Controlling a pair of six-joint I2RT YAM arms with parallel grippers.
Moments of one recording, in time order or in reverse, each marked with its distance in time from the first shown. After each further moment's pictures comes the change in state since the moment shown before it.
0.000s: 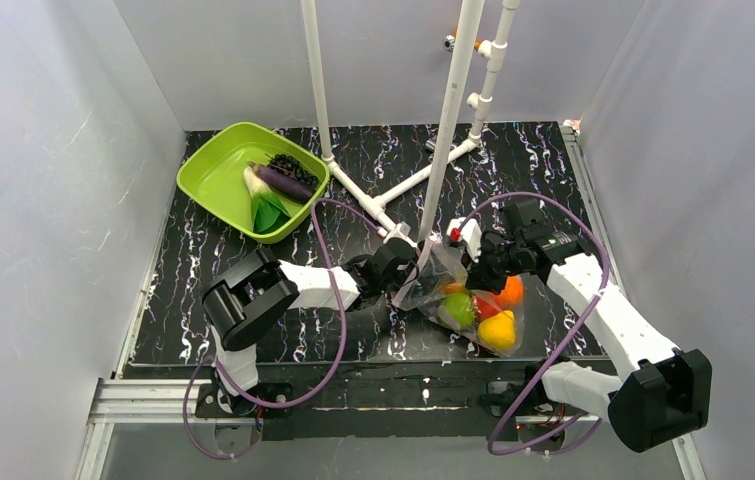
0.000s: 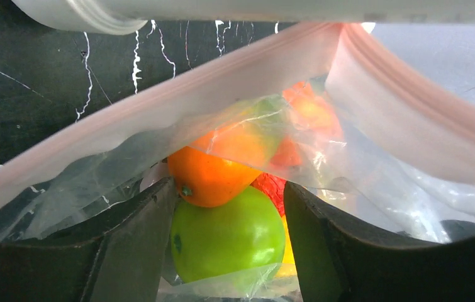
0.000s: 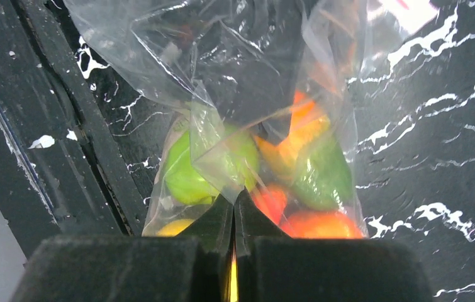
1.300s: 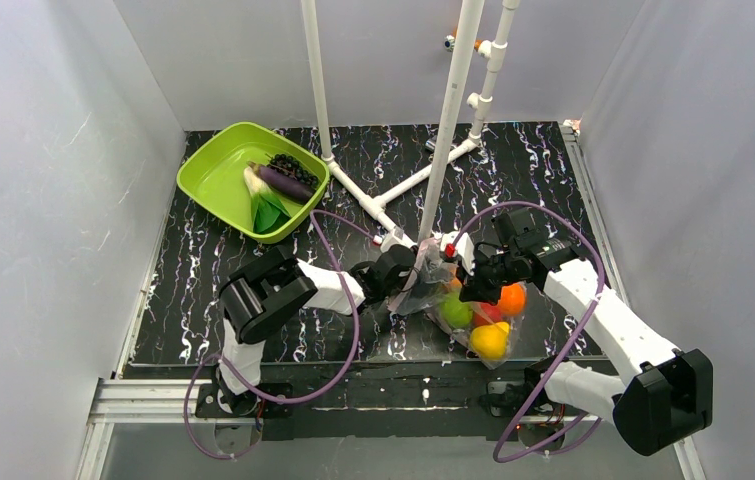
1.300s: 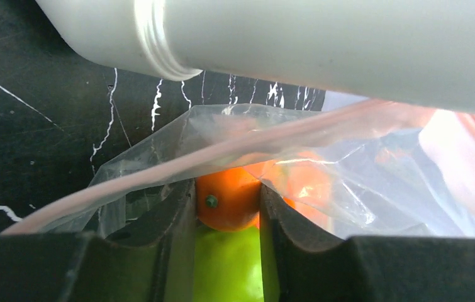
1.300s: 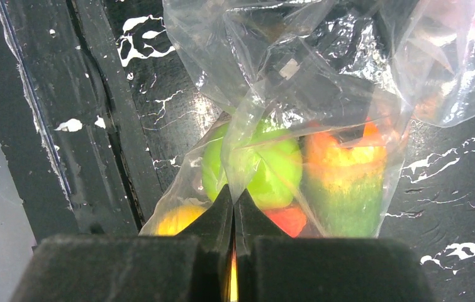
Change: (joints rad) left arm -0.010 0.092 -0.021 0.145 -0.101 -0.136; right arm 0.075 -0.008 -0.026 -0.021 -0.062 -0.064
